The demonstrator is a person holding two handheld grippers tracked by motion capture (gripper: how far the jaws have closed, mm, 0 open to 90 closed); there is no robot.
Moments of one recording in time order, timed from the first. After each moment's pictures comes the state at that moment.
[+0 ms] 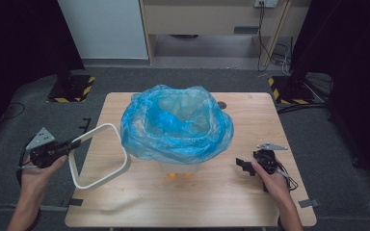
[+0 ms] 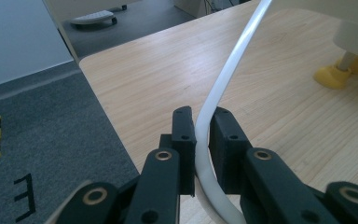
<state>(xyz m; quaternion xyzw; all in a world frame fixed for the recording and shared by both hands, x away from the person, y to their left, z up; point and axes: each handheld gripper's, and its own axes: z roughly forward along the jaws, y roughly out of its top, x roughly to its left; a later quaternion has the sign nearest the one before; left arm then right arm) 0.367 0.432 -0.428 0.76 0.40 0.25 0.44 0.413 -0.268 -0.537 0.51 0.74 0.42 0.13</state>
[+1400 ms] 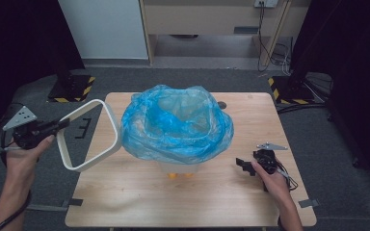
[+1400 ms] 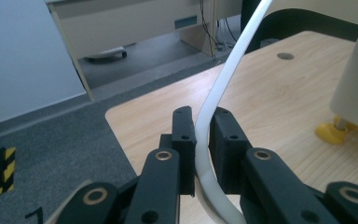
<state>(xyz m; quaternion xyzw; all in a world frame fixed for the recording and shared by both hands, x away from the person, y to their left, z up) 0.383 0.445 -0.357 0.74 0.38 0.28 0.48 0.414 -0.268 -0.537 0.51 0.74 0.42 0.13</state>
